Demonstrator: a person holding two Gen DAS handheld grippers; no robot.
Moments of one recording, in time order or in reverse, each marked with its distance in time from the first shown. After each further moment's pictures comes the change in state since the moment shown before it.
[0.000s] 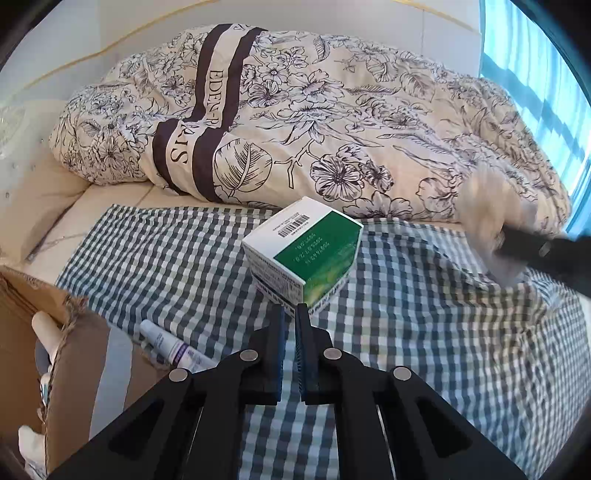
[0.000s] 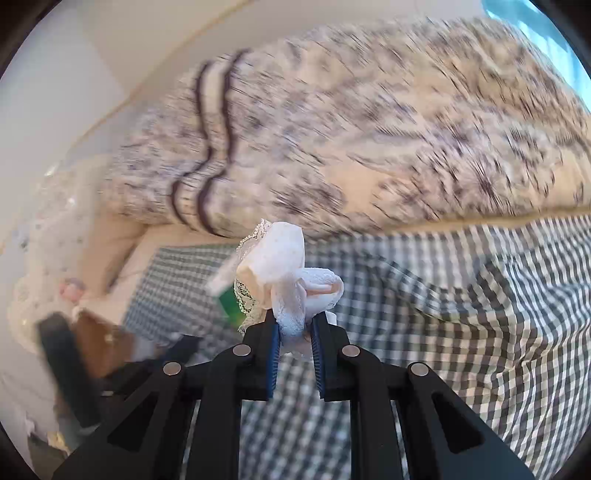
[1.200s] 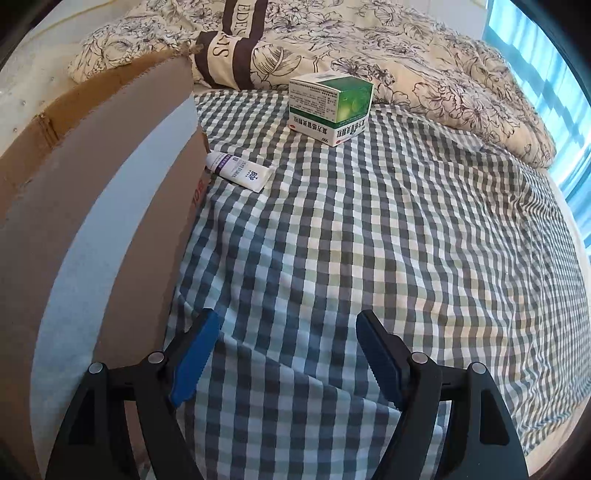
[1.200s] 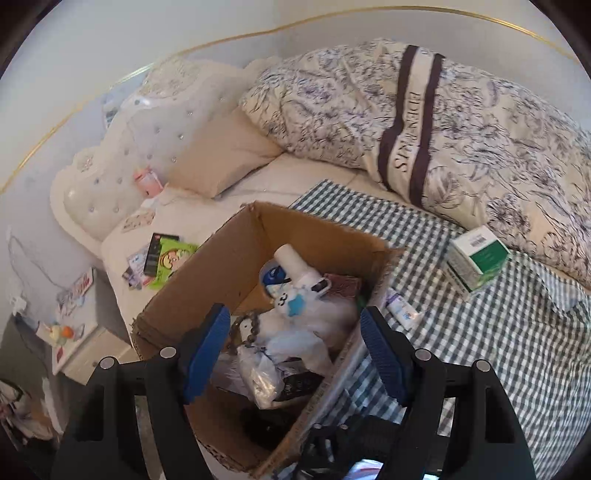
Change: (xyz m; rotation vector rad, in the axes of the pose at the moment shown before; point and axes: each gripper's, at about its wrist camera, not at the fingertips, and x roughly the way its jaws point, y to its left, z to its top) left arm -0.052 0.044 -0.153 -0.023 0.196 -0.019; right arm -0.033 0.283 -0.118 -0.385 0.089 0.122
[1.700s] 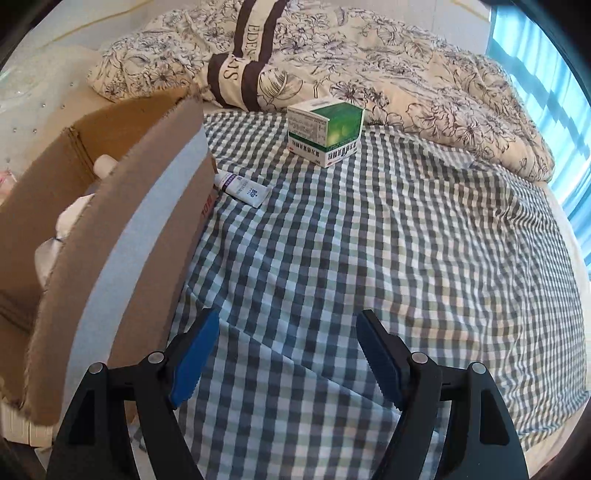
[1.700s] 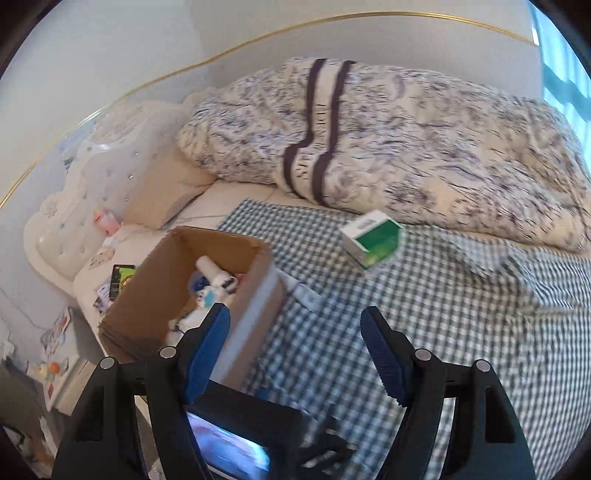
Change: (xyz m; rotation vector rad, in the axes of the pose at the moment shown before) left arm -0.046 -0.022 -0.007 -0.047 -0.052 0.041; right arm -0.090 -0.097 -0.035 0.165 -0.073 -0.145
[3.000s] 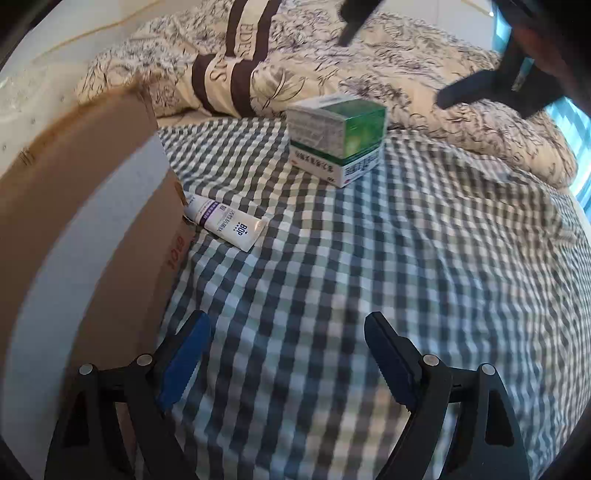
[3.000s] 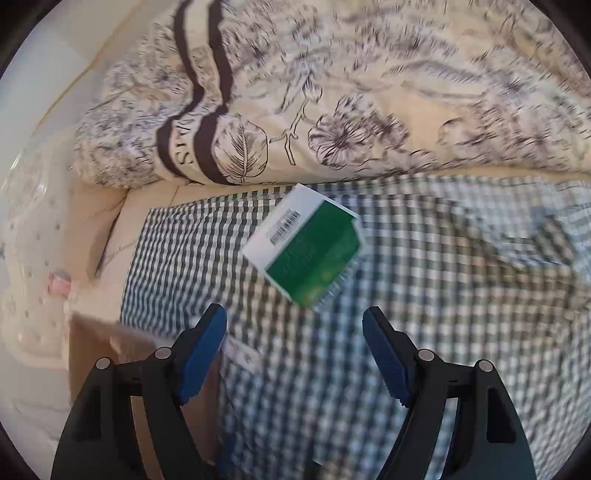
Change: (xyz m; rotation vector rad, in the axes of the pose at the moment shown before) left arm 0.099 0.001 0.046 0.018 -0.045 0.031; right arm 0.208 -0.121 0.088 0.368 0.286 -0.056
